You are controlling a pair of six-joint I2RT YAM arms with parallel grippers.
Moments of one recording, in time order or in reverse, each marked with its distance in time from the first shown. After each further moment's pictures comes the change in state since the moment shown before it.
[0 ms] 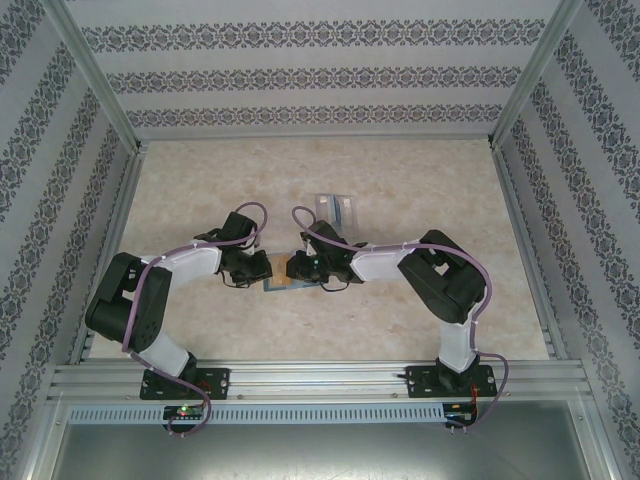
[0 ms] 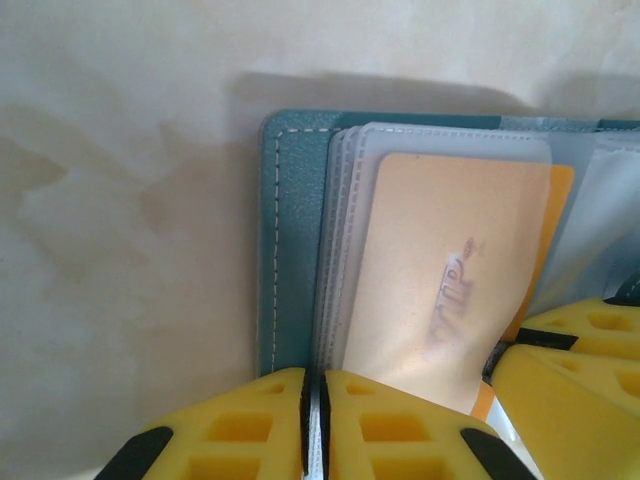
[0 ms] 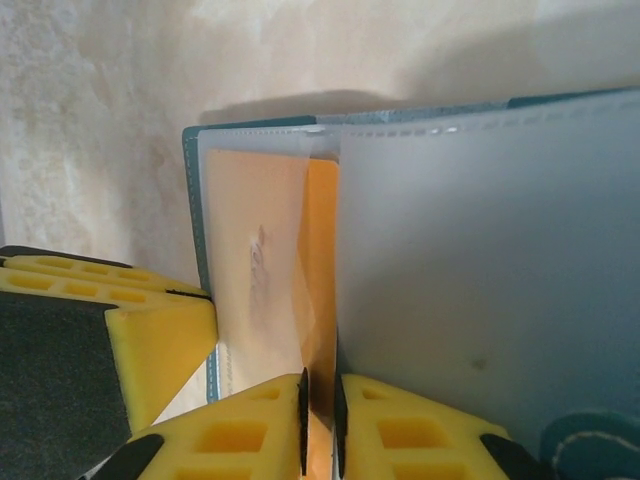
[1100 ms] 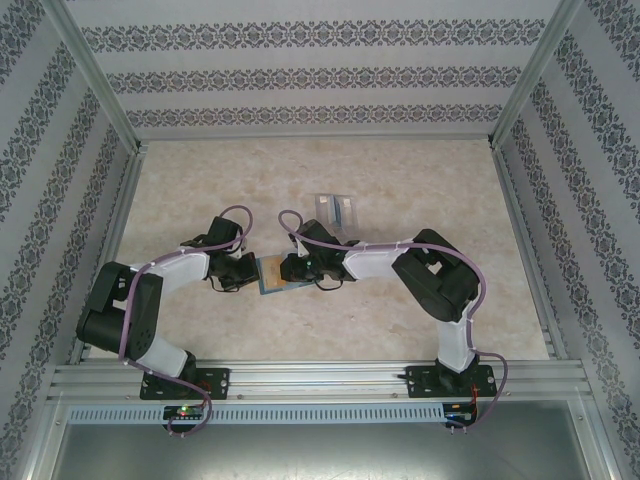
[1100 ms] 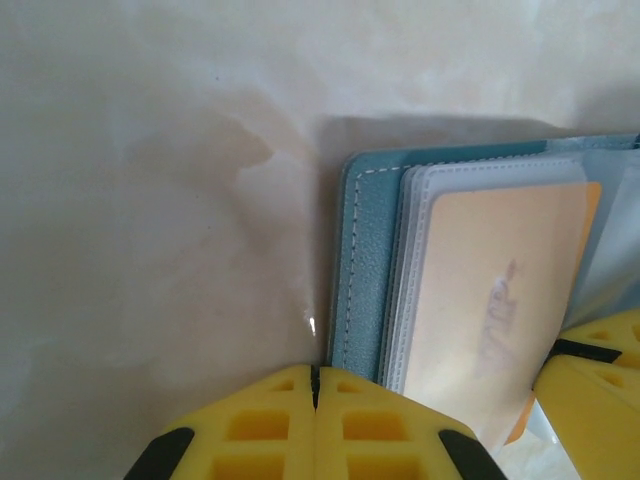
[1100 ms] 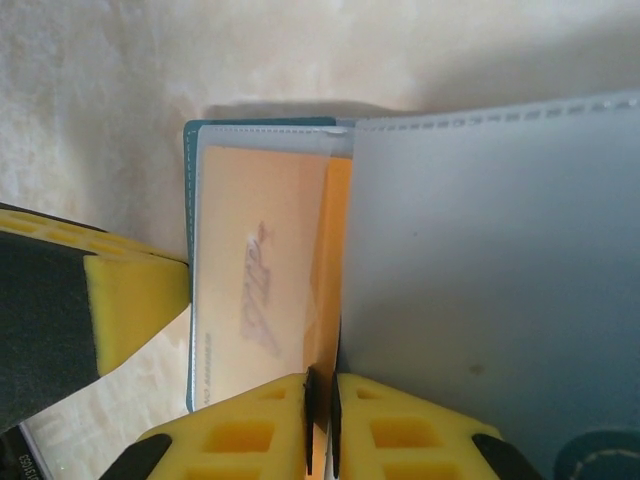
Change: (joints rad) left arm 0.085 -0.064 -0.085 0.021 0.010 0.017; right arm 0.027 0.036 0.071 -0.050 0.000 -0.158
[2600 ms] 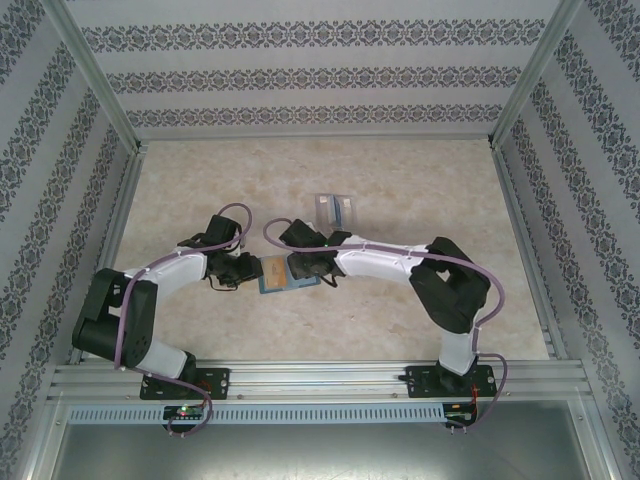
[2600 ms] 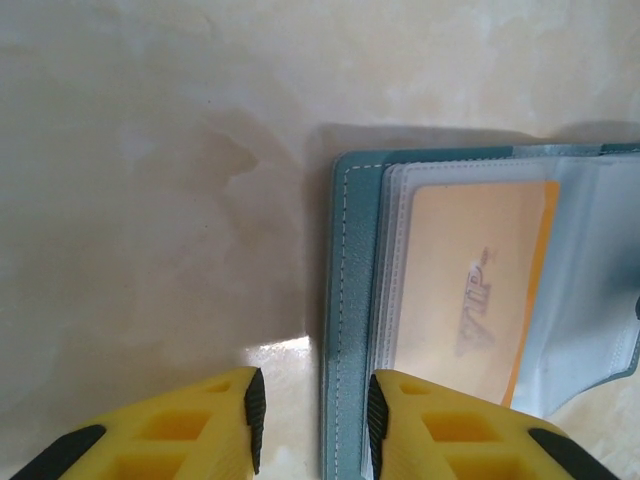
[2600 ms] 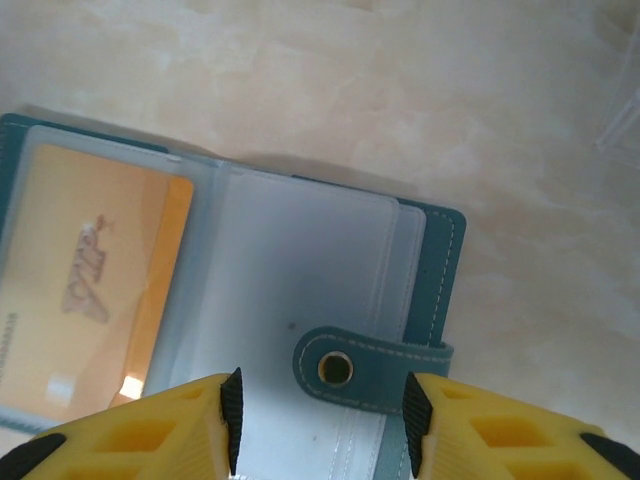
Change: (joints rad) left arm 0.000 -0.041 0.012 -0.036 -0.025 0.029; right arm 0.093 -0.066 0.204 -0.533 0.552 -0.243
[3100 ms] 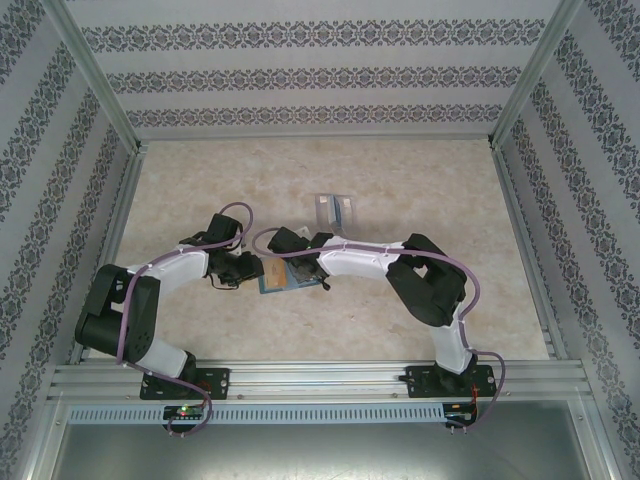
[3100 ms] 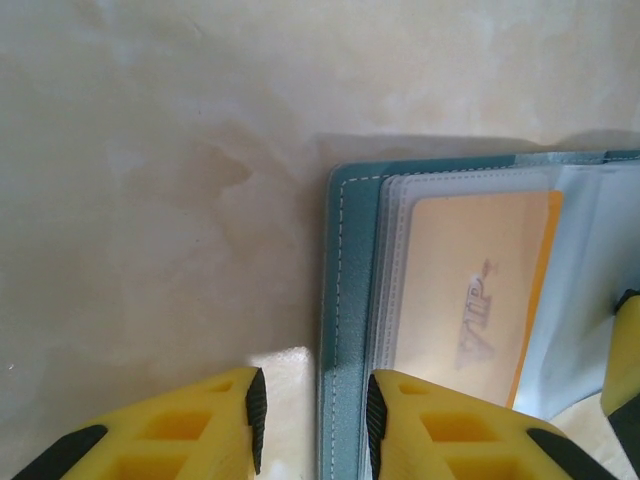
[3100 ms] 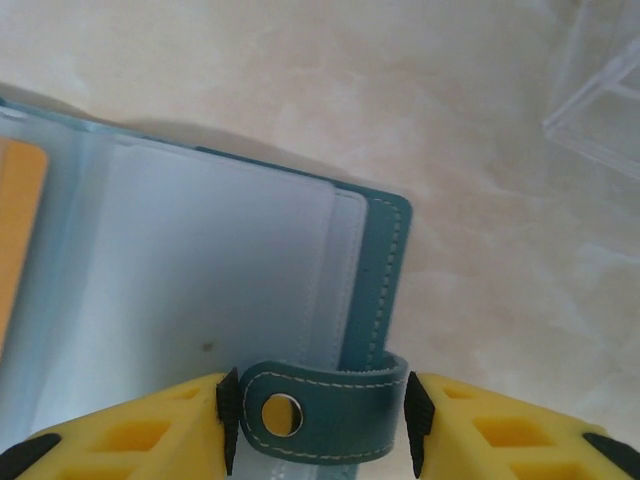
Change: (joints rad) left arm 0.000 0.024 0.015 0.001 0.003 0.000; right arm 0.032 0.114 0.090 -0.134 0.178 -0.011
